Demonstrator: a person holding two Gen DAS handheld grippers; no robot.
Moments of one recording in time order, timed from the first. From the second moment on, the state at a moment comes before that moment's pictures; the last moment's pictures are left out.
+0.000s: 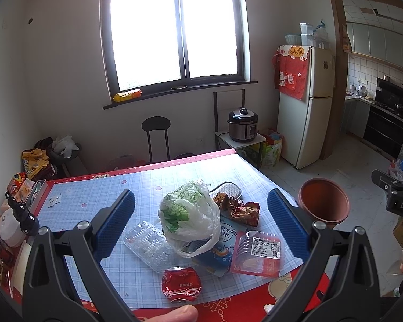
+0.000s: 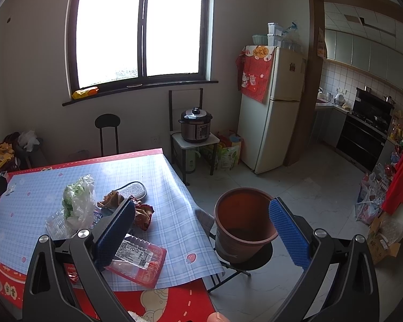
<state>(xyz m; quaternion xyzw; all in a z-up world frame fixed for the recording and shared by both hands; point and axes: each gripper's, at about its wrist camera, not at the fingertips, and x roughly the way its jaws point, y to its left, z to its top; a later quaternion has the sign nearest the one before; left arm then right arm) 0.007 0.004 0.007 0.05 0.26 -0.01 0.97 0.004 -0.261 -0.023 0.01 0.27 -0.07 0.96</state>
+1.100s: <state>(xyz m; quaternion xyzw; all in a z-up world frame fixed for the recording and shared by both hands) 0.007 0.004 0.014 0.05 0.25 -0.01 0.97 0.008 -0.268 -0.025 0.02 0.27 -0.07 0.96</state>
